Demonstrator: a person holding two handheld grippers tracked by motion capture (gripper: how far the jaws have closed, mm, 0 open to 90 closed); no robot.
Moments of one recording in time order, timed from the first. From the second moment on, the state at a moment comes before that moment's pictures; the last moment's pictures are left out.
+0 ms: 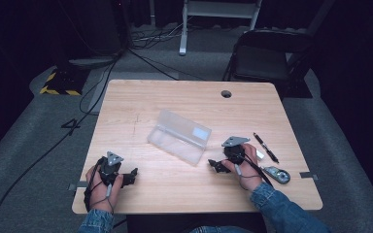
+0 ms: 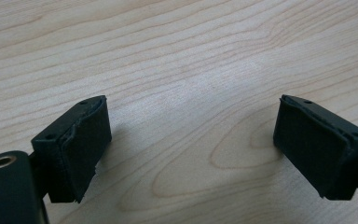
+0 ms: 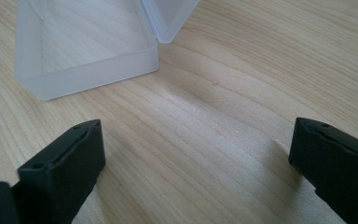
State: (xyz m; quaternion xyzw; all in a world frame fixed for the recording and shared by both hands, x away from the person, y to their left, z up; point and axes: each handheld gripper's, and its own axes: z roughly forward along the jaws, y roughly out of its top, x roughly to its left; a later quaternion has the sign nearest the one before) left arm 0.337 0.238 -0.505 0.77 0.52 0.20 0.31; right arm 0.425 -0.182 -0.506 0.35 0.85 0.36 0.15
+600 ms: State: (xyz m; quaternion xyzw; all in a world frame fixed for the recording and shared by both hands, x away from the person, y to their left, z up) left arm 0.337 0.238 -0.506 0.77 0.52 0.20 0.31; right arm 0.431 -0.184 -0.483 0.36 0.83 0.40 0.15
